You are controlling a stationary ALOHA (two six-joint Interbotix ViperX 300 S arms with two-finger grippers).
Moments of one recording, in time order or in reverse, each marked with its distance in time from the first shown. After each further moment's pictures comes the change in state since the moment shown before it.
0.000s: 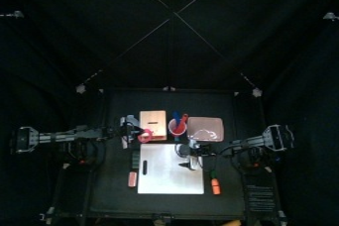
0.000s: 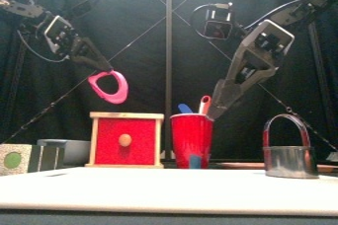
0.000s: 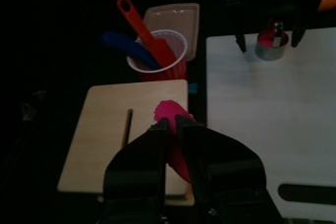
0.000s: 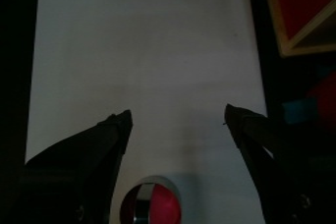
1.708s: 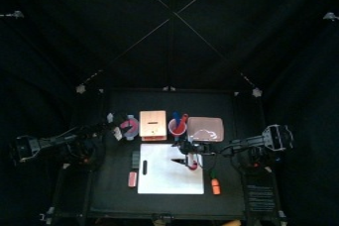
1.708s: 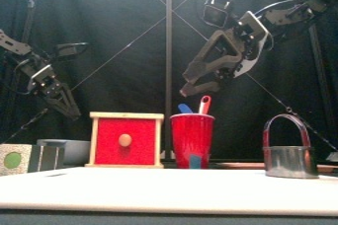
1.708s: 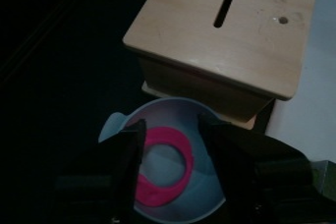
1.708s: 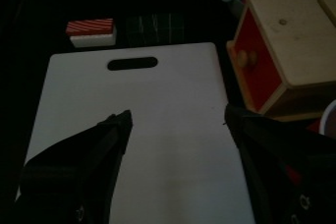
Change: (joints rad) left arm 0.295 0.034 0.175 -0.135 0.003 -0.008; right arm -0.020 0.009 0.018 -0.028 -0.301 -0.002
